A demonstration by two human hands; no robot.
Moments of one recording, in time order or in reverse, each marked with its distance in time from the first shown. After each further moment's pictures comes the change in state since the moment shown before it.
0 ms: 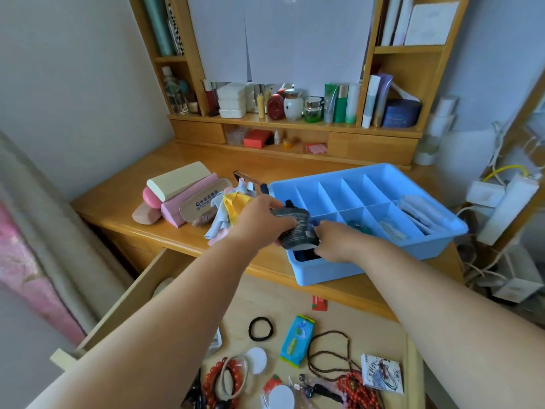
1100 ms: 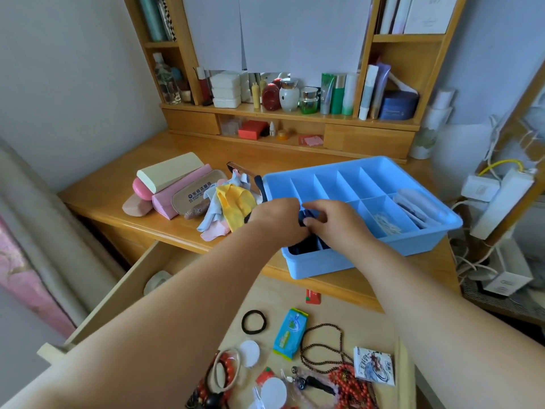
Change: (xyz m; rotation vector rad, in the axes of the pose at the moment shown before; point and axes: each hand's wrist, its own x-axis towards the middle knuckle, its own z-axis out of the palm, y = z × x) left_hand 0.016 0.014 0.035 0.802 -0.097 0.219; right_hand 0.001 0.010 0.007 0.285 0.494 -0.055
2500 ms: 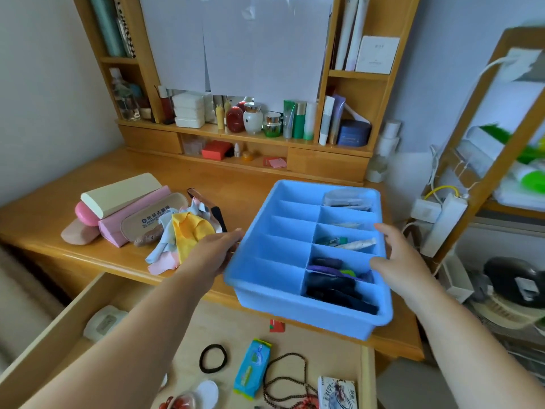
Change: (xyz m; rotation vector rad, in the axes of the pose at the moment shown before) left_hand 0.014 -0.054 0.051 -1.406 -0.023 -0.401; right_hand -0.046 0.108 -0.079 0.258 0.227 0.384
